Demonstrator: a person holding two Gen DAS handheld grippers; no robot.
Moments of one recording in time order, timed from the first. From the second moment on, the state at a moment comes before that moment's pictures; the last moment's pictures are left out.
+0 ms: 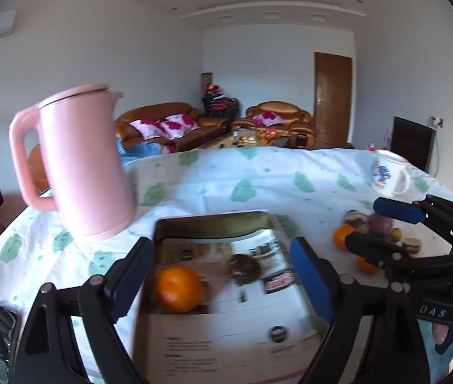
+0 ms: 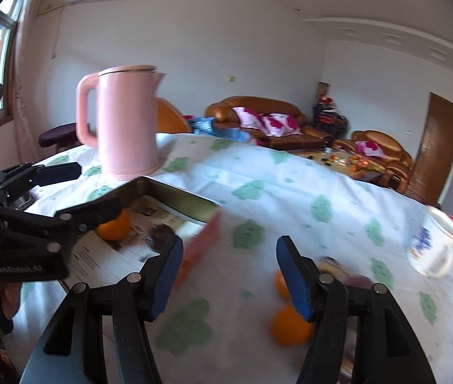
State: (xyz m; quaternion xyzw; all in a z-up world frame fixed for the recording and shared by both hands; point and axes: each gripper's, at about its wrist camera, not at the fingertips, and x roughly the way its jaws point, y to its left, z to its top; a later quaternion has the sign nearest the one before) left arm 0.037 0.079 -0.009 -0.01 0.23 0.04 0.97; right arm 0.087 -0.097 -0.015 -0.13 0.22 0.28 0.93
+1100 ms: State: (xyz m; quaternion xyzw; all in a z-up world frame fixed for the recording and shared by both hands) left arm 0.107 -0.058 -0.053 0.03 0.37 -0.11 0.92; right arm 0.138 -0.208 -0.066 -0.03 0.39 0.19 0.90
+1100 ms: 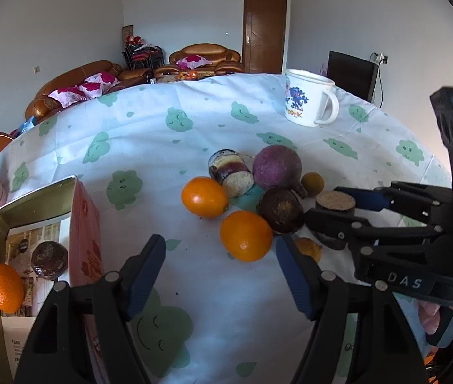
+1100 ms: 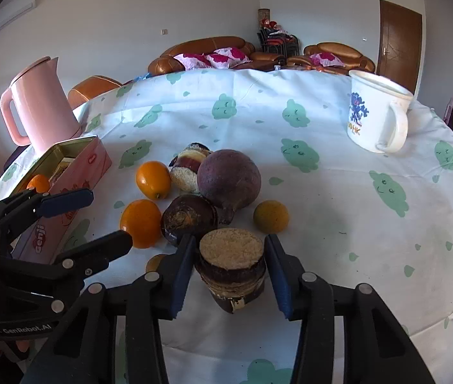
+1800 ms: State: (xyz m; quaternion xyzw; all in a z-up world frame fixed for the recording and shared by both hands) left arm 0.131 -0.068 -0.068 0.00 0.42 -0.16 0.90; right arm 0.134 -0.208 -0.061 -0.04 0.37 0.19 0.91
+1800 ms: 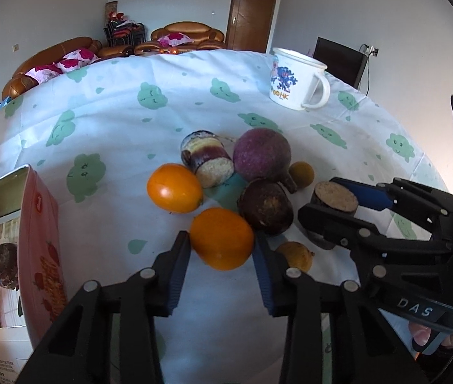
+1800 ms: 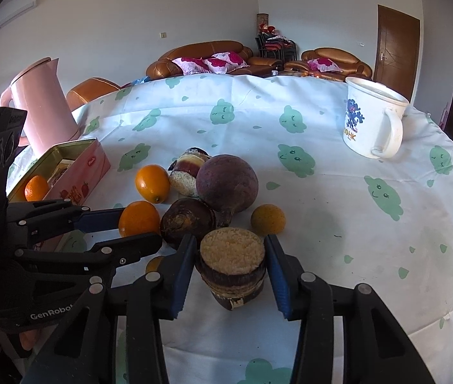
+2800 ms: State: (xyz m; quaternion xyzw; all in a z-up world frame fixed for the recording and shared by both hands) left arm 0.100 -0.064 -0.041 0.02 0.31 -0.15 0.94; right arm 0.111 -0.211 -0.042 -0.04 0.30 0.20 0.93
